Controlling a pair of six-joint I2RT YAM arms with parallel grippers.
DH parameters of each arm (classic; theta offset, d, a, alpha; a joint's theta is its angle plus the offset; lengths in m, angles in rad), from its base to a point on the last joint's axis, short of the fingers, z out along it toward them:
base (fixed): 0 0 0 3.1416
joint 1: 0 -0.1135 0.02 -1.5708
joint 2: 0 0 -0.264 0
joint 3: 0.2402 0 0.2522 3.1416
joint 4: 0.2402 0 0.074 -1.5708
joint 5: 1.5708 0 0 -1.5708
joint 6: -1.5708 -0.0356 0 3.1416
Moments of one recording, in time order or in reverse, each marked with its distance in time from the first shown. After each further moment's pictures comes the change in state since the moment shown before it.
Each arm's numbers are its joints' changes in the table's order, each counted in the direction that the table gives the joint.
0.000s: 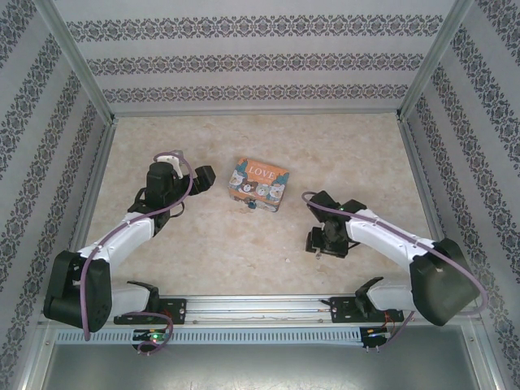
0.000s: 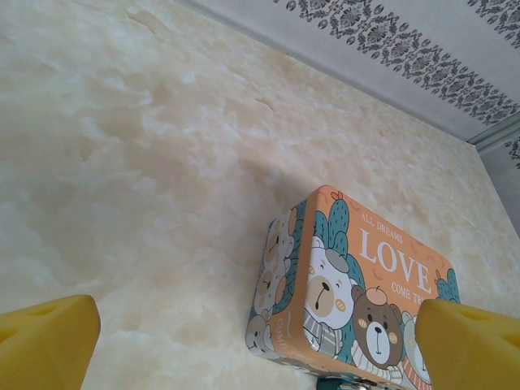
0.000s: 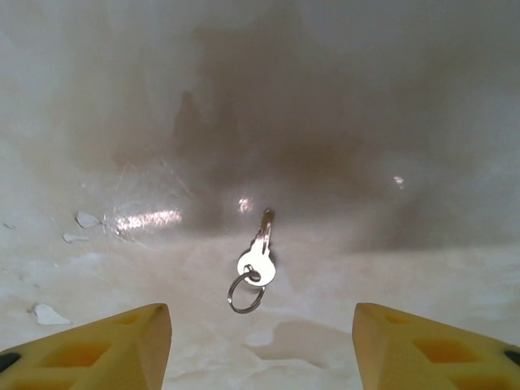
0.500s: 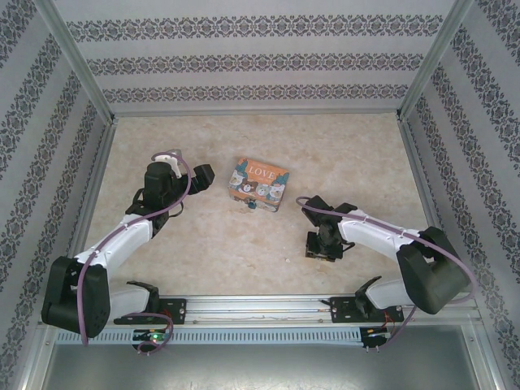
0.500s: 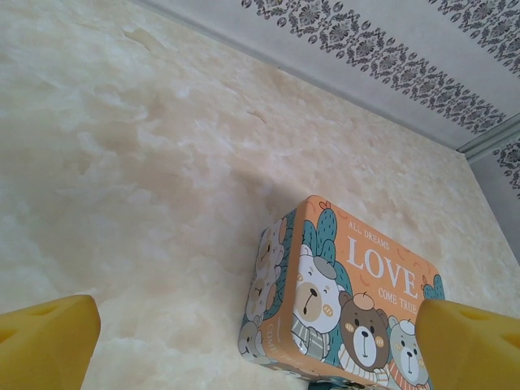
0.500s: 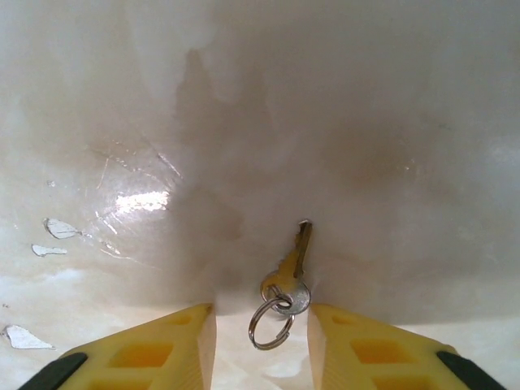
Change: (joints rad) left arm 0.000 0.034 -0.001 0.004 -0.002 0.000; right arm -0.019 -0.071 -0.044 -0.088 -0.046 -0.024
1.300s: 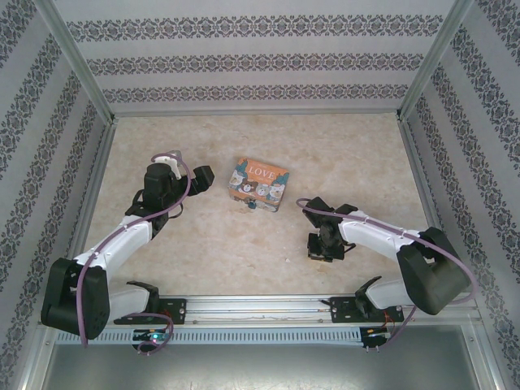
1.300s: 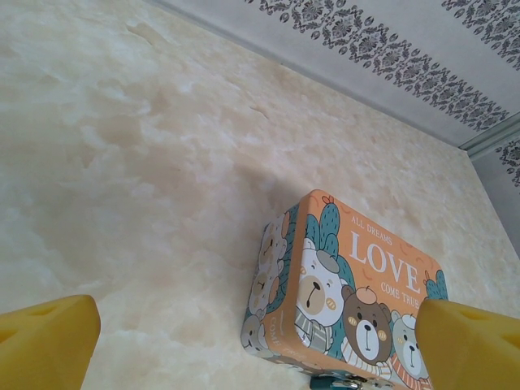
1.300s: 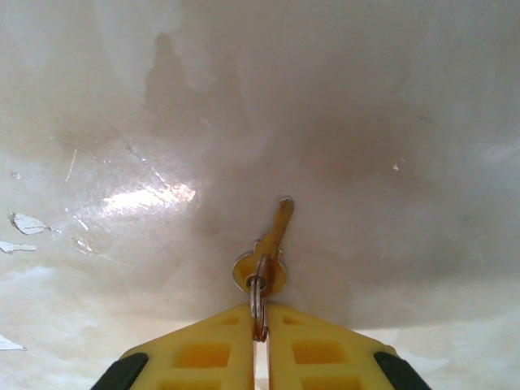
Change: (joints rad) left arm 0.000 0.011 -0.010 0.007 -0.003 0.001; right arm 0.002 0.007 -0.012 0.006 0.012 0.022
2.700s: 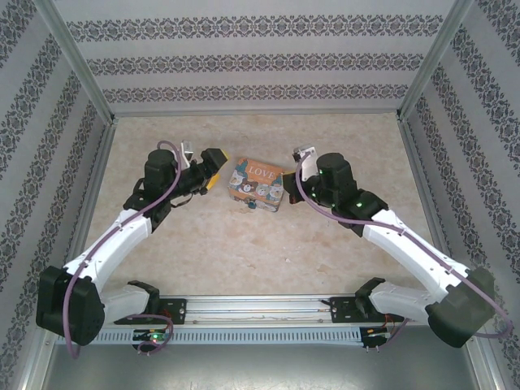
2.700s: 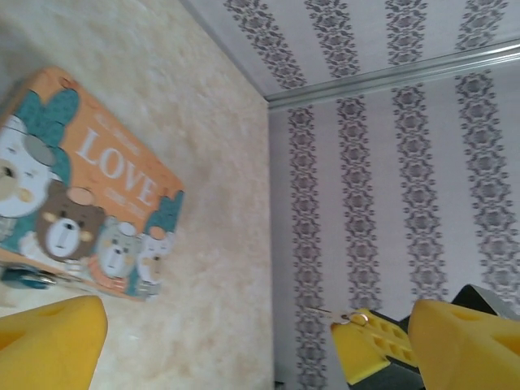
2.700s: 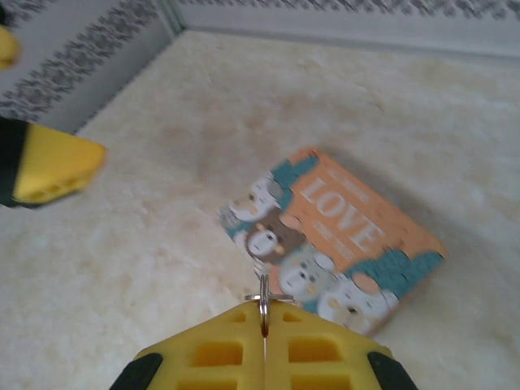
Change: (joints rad) left arm 0.099 0.030 0.177 0.055 0.357 0.626; right arm -0.019 0.235 0.273 -0.583 -0.070 0.518
